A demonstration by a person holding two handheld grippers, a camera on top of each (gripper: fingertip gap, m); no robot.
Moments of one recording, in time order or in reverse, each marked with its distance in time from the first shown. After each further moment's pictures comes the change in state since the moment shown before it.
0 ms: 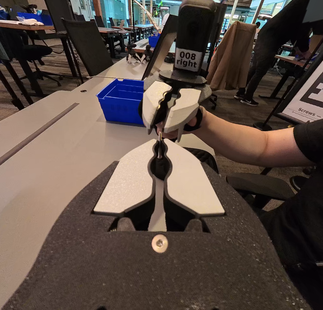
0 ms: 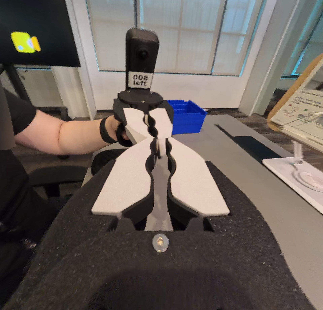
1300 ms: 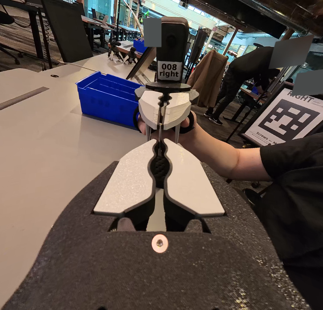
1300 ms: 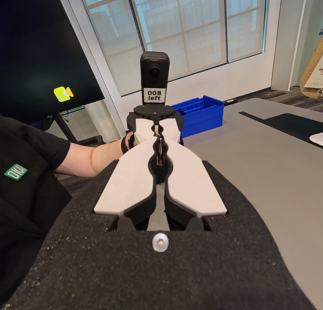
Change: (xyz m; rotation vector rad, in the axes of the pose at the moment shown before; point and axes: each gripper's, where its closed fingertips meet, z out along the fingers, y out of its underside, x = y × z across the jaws) left arm -0.009 0.003 0.005 0.045 0.123 -0.227; right arm 0.009 0.003 0.001 0.059 -0.070 0.317
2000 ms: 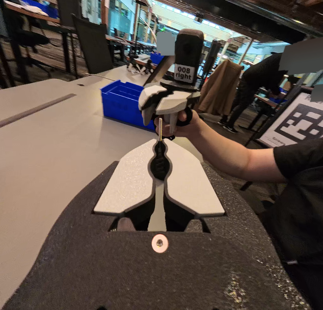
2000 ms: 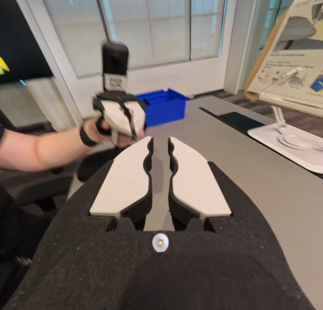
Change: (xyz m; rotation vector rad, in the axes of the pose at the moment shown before) left arm -0.014 0.005 -0.040 0.070 -0.111 0.036; right arm 0.038 0.010 -0.013 -0.067 0.216 -0.166
